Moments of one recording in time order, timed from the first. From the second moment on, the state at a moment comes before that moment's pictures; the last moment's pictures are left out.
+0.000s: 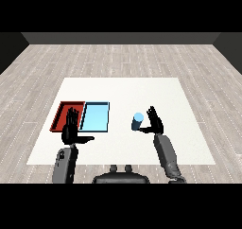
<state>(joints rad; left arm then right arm) 0.01 0.03 0.06 -1.63 0.16 -0.08 -0.40 -0.30 -0.03 -0.09 -1.03 -0.21 0.15 -0.34</state>
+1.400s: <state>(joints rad) 0.00 0.05 0.08 -1.60 0.16 -0.08 -0.42 -0.47 -0.01 -0.03 -0.74 -0.26 0.12 -0.45</state>
